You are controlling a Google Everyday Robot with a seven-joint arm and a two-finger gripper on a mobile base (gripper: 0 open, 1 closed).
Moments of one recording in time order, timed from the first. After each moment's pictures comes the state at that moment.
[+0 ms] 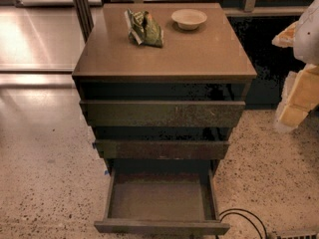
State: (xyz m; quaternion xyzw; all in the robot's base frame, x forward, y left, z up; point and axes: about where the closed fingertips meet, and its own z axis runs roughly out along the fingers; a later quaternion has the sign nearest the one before) arm 0.438 -0.217 0.976 -0.60 0.78 -0.03 0.16
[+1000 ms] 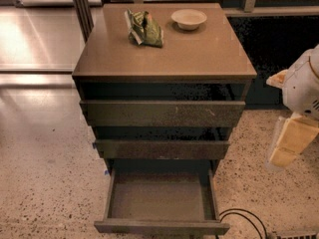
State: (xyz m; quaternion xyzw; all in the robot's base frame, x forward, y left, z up) arm 0.409 -0.215 0.907 -0.59 0.79 -0.01 0.14
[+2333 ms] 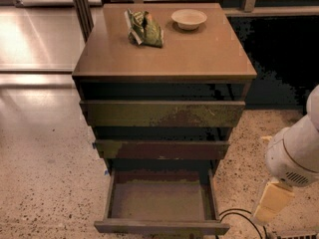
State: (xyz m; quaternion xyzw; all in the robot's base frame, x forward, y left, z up) arm 0.359 -0.225 0.774 -0.56 0.82 0.02 0.10
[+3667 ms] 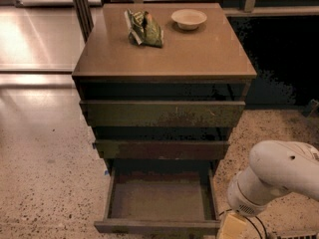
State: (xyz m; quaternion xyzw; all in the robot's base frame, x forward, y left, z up) arm 0.346 -0.179 0.605 -0.56 0.82 0.12 0.06
